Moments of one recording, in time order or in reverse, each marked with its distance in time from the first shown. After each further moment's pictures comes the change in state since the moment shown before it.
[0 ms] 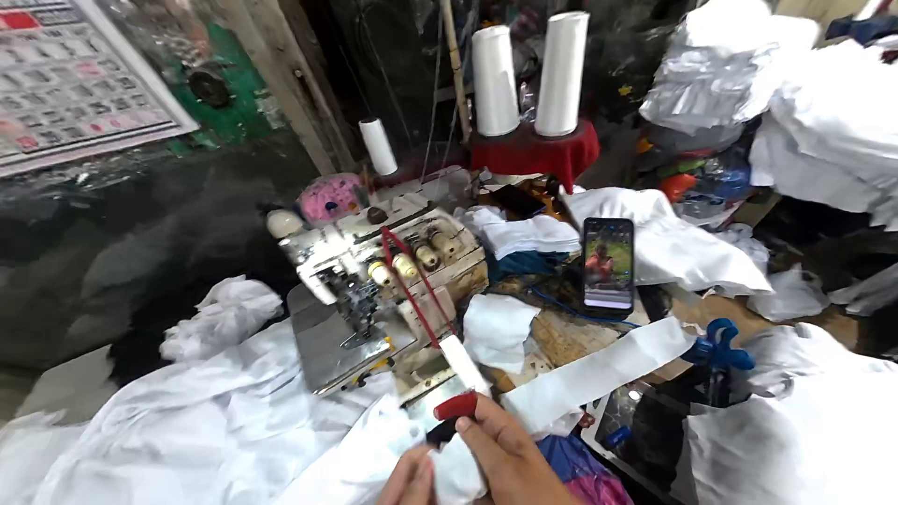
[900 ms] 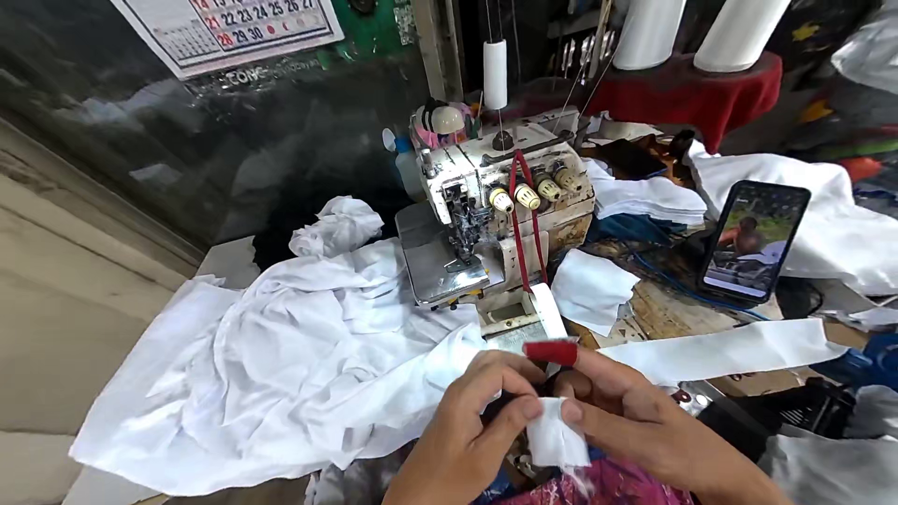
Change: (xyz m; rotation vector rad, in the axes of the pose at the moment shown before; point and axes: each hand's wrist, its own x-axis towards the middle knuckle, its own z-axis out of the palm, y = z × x) left_hand 0.025 0.027 -0.042 0.642 -0.411 0.537; right_hand -0.001 -0.028 -0.041 -0.272 -0.556 -0.071
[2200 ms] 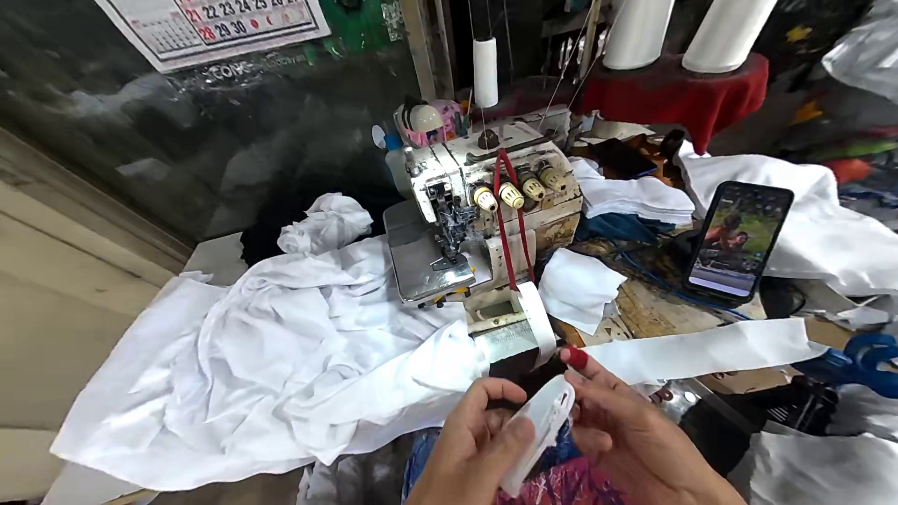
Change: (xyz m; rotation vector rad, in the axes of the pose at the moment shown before) left_hand -0.024 0.020 0.037 -0.383 0.091 -0.460; right_hand -0.019 0.021 0.015 0.862 0.467 0.181
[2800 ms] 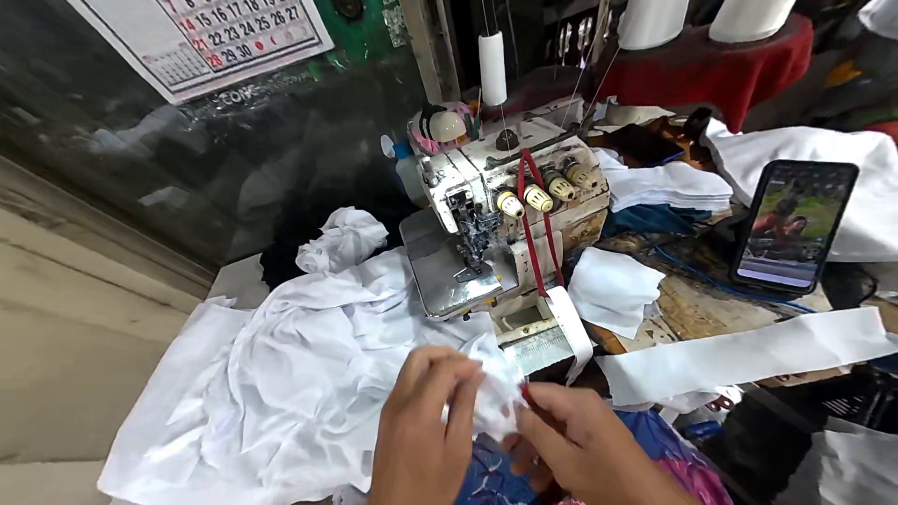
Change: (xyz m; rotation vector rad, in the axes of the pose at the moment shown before) left_hand 0.022 0.039 -0.071 1.045 0.389 0.403; right_hand 0.040 0.042 0.056 -1.040 -0.062 -0.134
